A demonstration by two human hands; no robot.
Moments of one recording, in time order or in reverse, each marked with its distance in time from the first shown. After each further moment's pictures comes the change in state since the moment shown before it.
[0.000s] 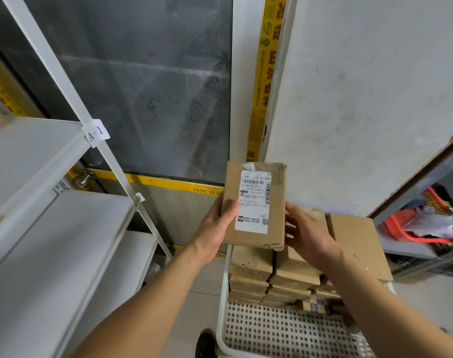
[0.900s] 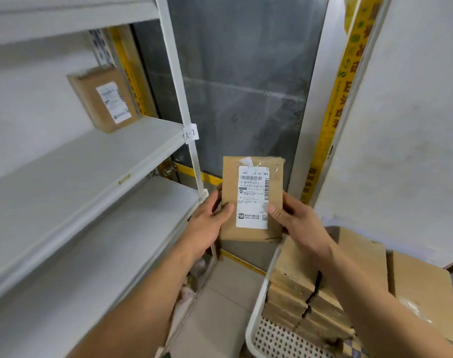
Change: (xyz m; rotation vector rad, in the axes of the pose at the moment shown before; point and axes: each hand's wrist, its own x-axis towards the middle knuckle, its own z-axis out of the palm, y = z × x) left_hand -0.134 0.048 -0.065 0.258 0.444 0.128; right_hand -0.038 -0.041 0.121 -0.322 -0.363 -0.273
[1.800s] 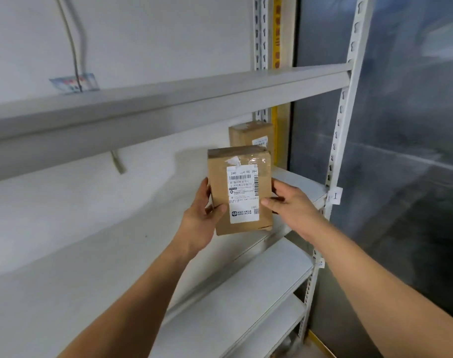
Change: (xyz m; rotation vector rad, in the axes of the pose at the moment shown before) left_hand -0.011 0.032 -0.359 0.159 0.578 0.259; right_hand 0.209 -0.131 0.336 -0.249 -0.388 -0.305
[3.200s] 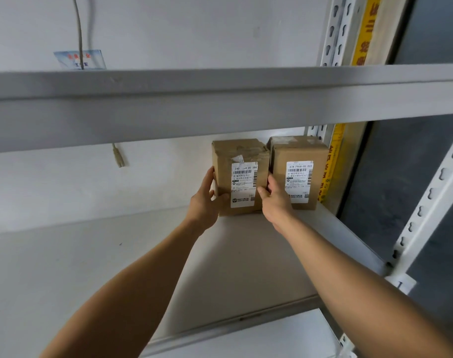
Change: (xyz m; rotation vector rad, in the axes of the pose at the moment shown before) left_hand 0.188 -0.076 0.031 0.112 0.428 -0.159; right_hand 0.269 0.079 0.044 0.008 -0.123 -0.044
